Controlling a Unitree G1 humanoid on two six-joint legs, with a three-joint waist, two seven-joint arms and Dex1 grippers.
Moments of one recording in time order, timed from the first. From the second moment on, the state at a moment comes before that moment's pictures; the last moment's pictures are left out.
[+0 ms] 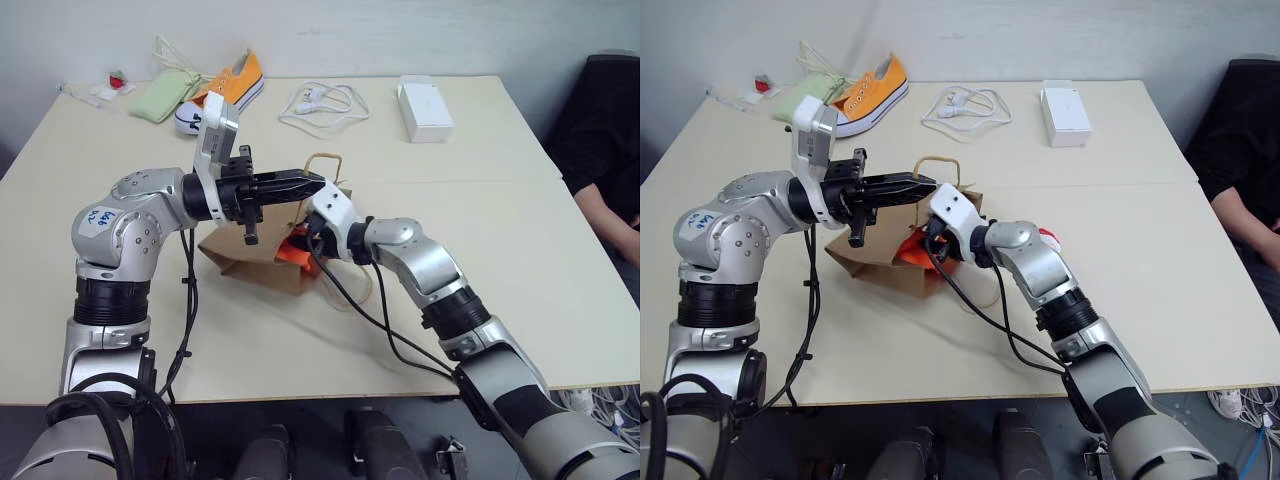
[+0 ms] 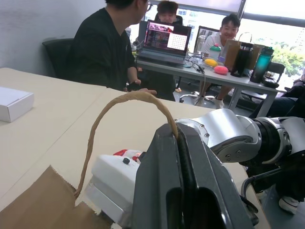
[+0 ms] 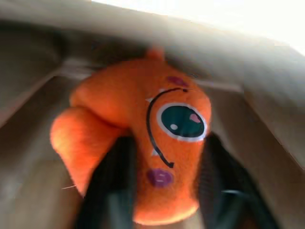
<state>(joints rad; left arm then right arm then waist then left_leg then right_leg) -0.85 0.56 0.06 0.02 -0.68 0.74 -1.05 -0.85 -0.21 0.31 0.26 0.17 0.54 0.70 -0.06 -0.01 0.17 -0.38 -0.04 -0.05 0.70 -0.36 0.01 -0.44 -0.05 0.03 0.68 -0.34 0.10</state>
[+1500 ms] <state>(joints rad) -0.84 0.56 0.08 0.01 -0.68 0.75 -1.02 -0.66 -0.30 0.09 -0.23 0.43 0.96 0.47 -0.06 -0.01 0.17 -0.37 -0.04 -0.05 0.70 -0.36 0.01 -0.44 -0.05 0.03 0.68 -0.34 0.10</state>
